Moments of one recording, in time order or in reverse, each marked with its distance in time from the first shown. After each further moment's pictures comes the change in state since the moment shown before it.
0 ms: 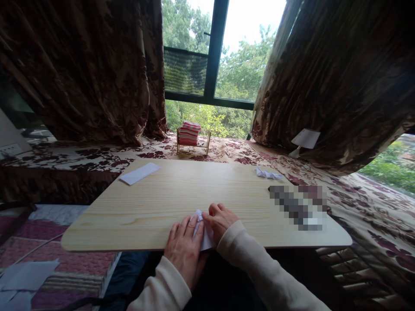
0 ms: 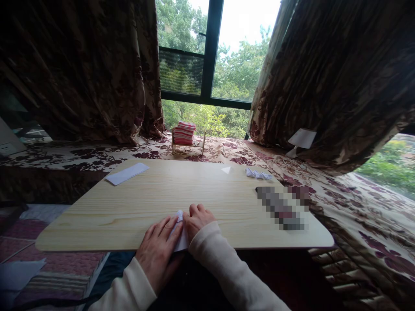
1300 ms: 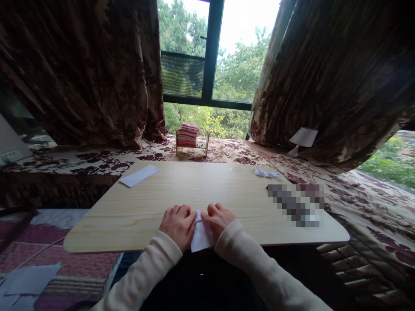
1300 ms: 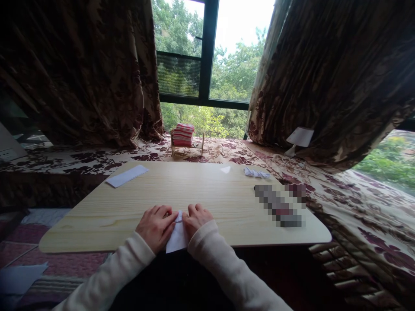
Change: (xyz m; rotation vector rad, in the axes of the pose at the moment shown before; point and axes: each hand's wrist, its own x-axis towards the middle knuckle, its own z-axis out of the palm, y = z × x) left_hand 0.040 -0.032 -0.017 -0.044 -0.072 0.037; right_hand 0.001 0.000 0.001 -0.074 -0.011 -0.007
